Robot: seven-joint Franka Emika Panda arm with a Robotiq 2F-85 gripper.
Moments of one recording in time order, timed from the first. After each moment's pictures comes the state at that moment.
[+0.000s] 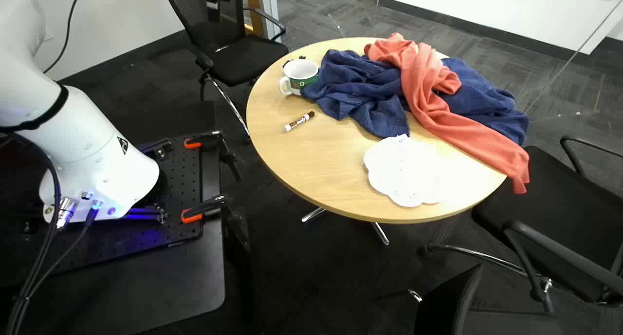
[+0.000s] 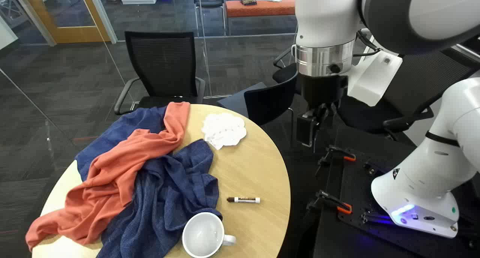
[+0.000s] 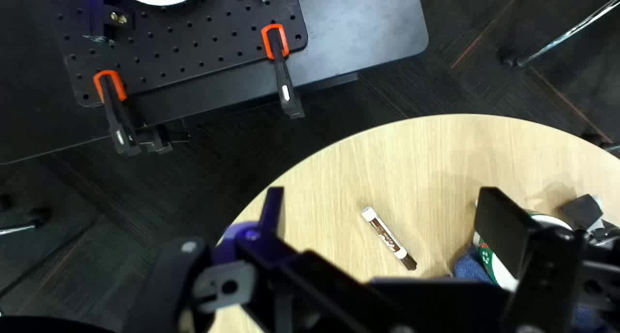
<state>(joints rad) 0.08 -0.52 0.20 -2.54 0.24 1.80 0.42</state>
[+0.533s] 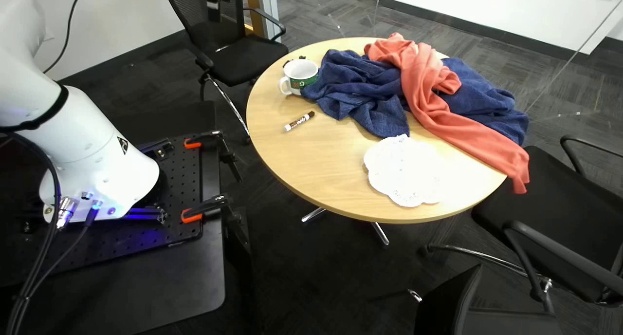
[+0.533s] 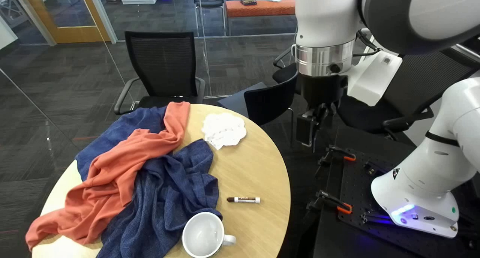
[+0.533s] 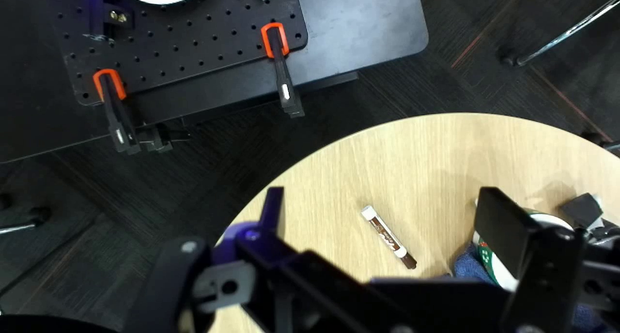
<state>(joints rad) 0.08 -0.52 0.20 -2.54 0.24 1.80 0.42</state>
